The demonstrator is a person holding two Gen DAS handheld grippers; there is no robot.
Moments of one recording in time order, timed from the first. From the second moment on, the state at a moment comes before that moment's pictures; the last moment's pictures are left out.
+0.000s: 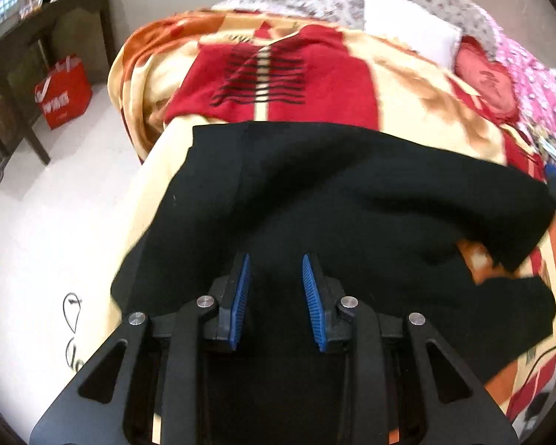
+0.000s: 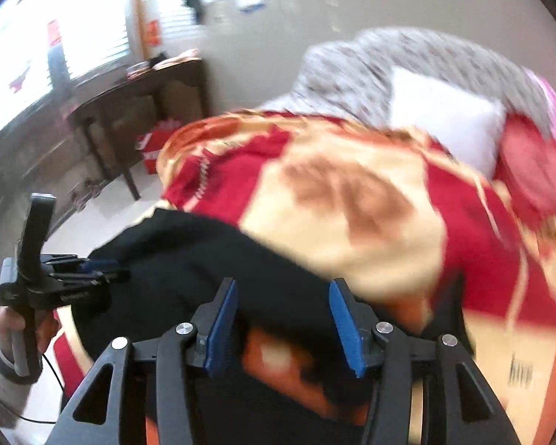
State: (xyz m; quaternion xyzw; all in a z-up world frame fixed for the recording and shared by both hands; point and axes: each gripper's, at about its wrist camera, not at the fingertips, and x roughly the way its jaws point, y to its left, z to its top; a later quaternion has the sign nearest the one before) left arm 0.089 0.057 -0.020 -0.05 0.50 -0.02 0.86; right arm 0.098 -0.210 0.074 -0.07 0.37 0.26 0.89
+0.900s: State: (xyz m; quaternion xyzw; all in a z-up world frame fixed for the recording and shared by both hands) left arm 0.045 0.142 0.038 -0.12 0.42 0.06 0.90; right arm 0.007 -0.160 0.037 -0.09 0.40 0.44 0.80
